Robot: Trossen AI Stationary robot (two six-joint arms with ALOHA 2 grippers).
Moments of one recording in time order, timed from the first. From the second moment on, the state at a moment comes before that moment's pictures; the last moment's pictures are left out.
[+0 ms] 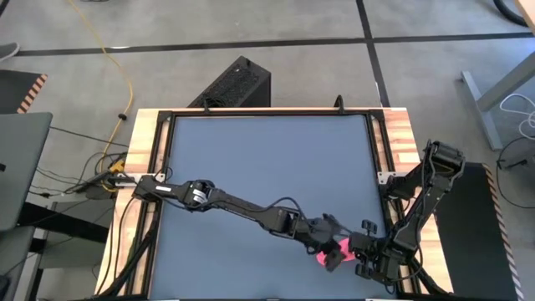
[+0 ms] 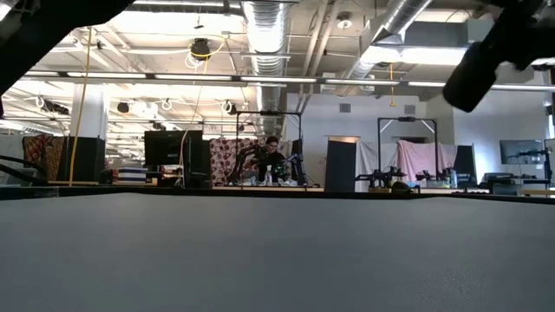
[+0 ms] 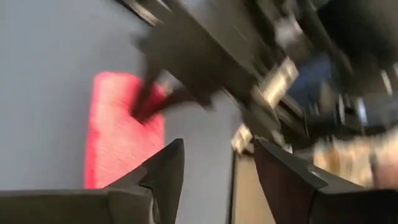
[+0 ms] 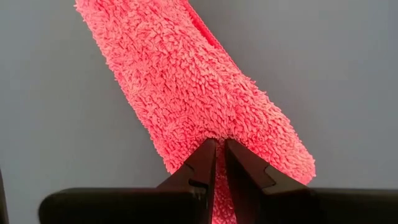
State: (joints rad) left arm -0.29 2.57 2.36 -0.20 0.01 -0.86; right arm 1.12 1.51 0.76 -0.59 0.42 1.41
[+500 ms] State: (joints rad) left arm -0.31 2.57 2.33 -0.28 0.16 -0.75; right arm 1.12 1.51 0.76 -0.60 0.42 1.41
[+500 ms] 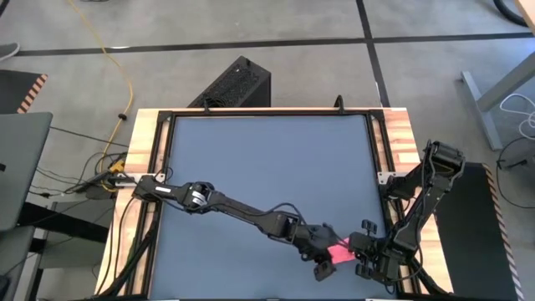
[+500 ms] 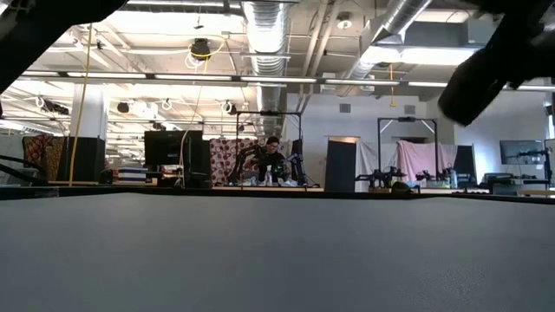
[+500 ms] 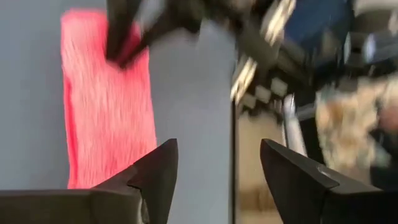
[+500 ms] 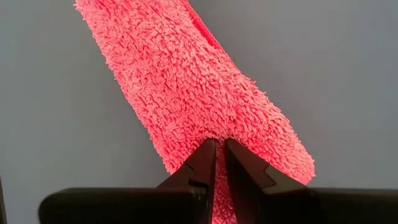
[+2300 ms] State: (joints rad) left arm -0.34 2.64 2.35 -0.92 -0.31 -0.71; right arm 0.87 1.51 0.76 -0.39 0.42 1.19
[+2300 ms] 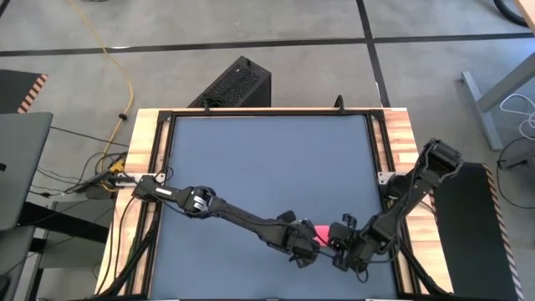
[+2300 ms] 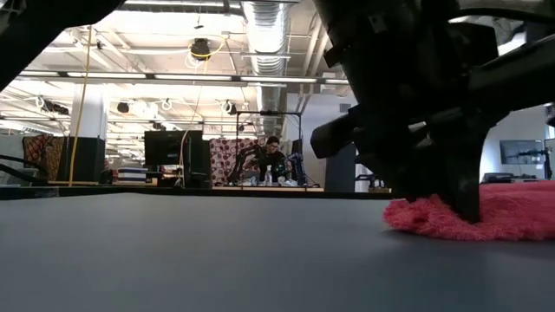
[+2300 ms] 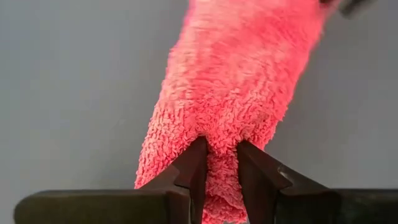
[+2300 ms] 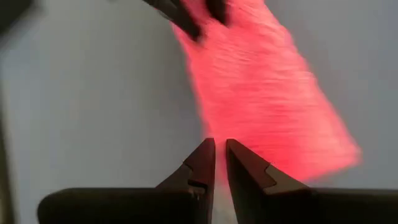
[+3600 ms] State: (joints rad) left arm -0.33 2.54 2.35 -1.56 -0.62 -0.78; right arm 1.21 1.51 0.82 -0.84 0.31 1.73
